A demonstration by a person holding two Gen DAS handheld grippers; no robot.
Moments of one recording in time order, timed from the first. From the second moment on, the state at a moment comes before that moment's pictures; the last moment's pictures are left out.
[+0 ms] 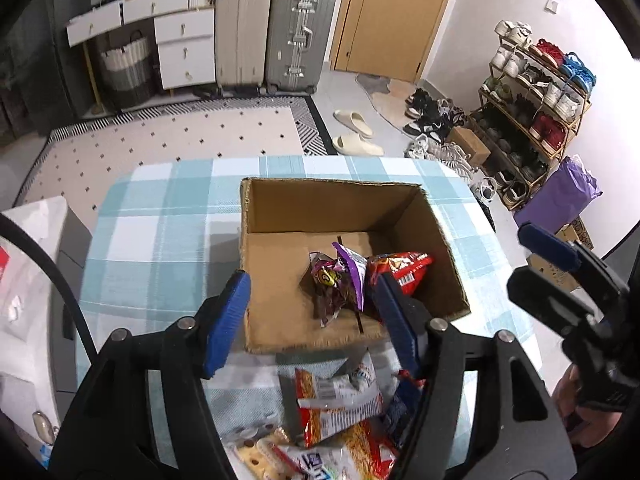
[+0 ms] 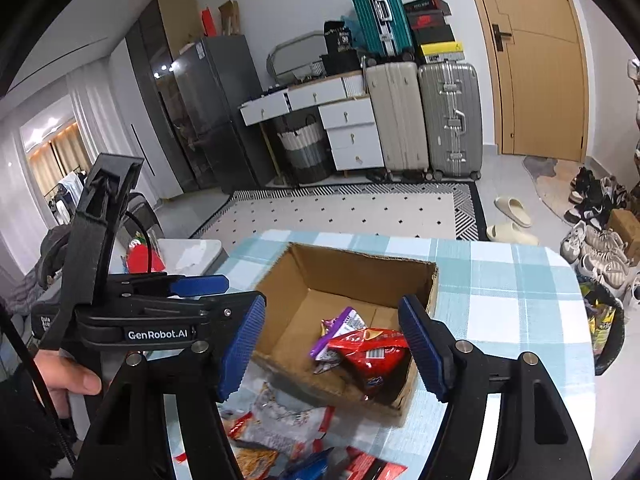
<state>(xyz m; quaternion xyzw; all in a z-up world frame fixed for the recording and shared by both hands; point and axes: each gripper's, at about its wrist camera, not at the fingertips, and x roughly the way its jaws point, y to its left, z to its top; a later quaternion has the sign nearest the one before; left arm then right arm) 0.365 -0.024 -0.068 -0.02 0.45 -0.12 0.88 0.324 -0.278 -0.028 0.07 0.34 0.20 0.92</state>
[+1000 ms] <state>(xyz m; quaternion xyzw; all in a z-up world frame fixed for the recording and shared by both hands) 0.134 0.004 -0.007 0.00 0.34 -0.12 0.93 0.130 -0.282 0.031 0.09 0.23 0.24 0.94</state>
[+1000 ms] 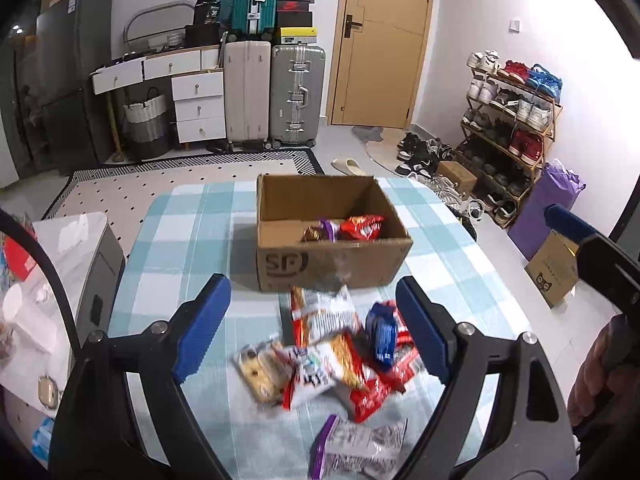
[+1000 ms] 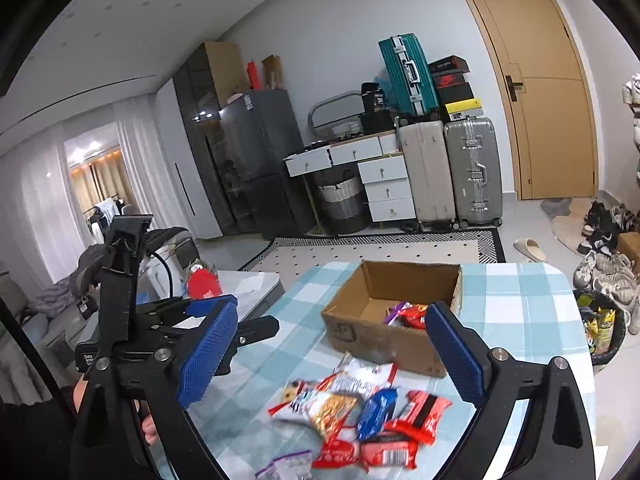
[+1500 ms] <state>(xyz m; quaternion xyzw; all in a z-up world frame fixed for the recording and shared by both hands) 0.067 0.016 -0.040 -0.01 0.34 -0.11 0.93 0.063 -0.273 -0.007 0.08 0.23 0.21 0.95</state>
